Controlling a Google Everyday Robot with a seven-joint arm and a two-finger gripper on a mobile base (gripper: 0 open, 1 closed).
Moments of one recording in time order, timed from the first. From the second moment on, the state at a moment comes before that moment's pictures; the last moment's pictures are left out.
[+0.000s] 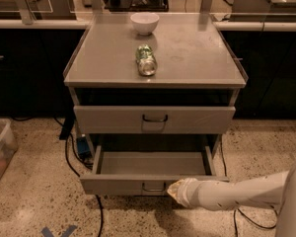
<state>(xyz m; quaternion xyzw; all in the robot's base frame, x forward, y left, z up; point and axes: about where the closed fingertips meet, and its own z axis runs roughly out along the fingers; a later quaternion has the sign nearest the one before) 0.519 -0.112 0.423 -0.45 0.83 0.07 0.32</state>
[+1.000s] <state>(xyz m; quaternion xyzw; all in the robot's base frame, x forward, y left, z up) 0.568 -0.104 0.415 -0.41 0.83 0.09 0.37</state>
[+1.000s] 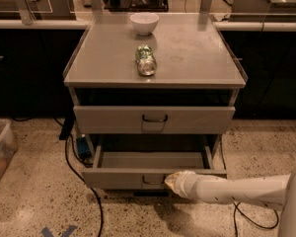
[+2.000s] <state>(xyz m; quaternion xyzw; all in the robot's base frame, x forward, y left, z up) 0.592 -0.101 0.416 -0.40 0.83 0.07 0.39</state>
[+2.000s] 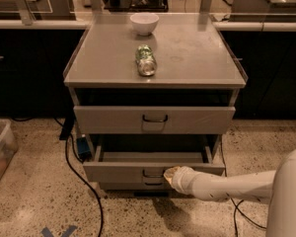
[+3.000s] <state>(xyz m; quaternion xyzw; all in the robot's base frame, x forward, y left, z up) 0.629 -0.105 0.428 -0.36 0.83 0.05 0.43</state>
